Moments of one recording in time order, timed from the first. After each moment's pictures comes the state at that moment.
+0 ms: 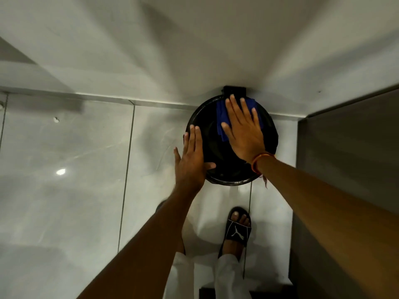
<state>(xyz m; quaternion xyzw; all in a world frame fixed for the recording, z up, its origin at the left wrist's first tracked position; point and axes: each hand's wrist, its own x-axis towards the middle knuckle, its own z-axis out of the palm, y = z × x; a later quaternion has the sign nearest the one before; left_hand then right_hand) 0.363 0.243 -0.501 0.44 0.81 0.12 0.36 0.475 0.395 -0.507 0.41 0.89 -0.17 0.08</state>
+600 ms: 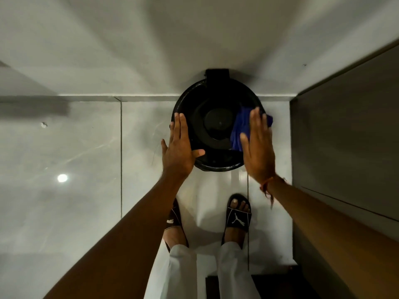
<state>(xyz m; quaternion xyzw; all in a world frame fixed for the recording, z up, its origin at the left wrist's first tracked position) 0.358 0.248 -0.495 0.45 0.80 0.12 0.38 0.571 0.337 -0.527 0.53 0.79 -0.29 -0.07</state>
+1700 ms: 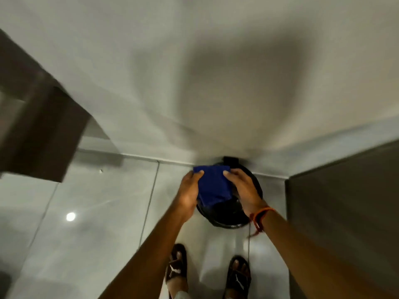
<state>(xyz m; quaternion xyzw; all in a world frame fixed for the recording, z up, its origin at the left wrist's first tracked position) 0.320 0.272 -0.269 0.01 0.66 0.52 0.54 0.454 0.362 -0.305 0.54 0.41 -0.72 -0.16</state>
